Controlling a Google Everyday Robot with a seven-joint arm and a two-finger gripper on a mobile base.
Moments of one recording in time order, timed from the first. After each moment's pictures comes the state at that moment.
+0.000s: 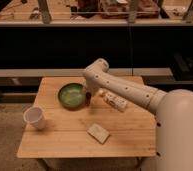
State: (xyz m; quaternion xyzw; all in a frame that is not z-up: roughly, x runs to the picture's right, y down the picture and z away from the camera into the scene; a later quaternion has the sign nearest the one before) arm -0.032 0.011 0.886 -0.11 -0.20 -0.56 0.80
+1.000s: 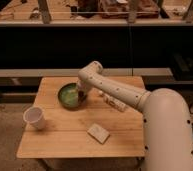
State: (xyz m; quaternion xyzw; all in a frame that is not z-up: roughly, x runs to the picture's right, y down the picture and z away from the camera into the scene) arm -0.092 0.013 0.921 -0.07 -0.22 -0.56 0.79
